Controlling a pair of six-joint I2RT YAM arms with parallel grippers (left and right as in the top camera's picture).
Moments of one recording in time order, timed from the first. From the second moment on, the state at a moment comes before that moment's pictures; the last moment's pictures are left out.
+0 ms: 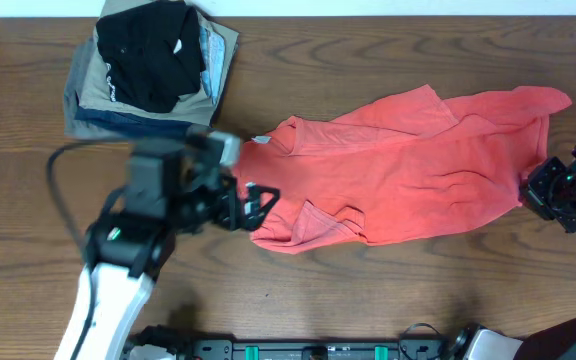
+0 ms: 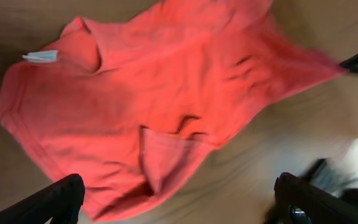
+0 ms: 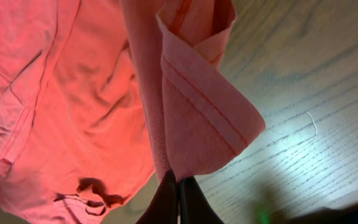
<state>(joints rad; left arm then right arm) -0.26 1.07 0.94 -0.71 0.54 -0.17 -0.50 1.43 1.25 -1.23 -0.22 0.35</state>
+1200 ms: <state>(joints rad) -0.58 1.73 0.96 -0.48 0.26 -0.25 -0.50 1.43 1.25 -1.21 -0.22 0.33</state>
